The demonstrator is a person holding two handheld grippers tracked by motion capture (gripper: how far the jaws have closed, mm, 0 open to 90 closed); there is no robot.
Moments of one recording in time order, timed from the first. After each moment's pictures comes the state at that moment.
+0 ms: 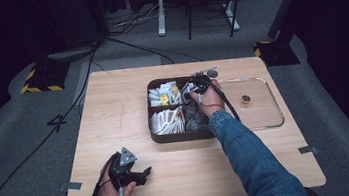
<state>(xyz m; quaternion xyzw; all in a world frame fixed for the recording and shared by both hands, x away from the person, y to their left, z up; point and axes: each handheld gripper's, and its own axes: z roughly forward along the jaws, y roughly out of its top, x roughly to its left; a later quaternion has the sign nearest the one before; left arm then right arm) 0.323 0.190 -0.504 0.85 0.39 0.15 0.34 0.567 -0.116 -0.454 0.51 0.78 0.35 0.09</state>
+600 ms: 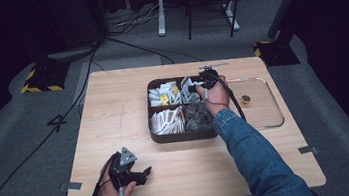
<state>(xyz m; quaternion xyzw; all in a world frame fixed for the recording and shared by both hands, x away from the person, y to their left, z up) 0.325 0.189 -0.504 0.84 0.39 0.15 0.34 0.553 -0.135 -0.421 0.51 0.74 0.42 0.08</state>
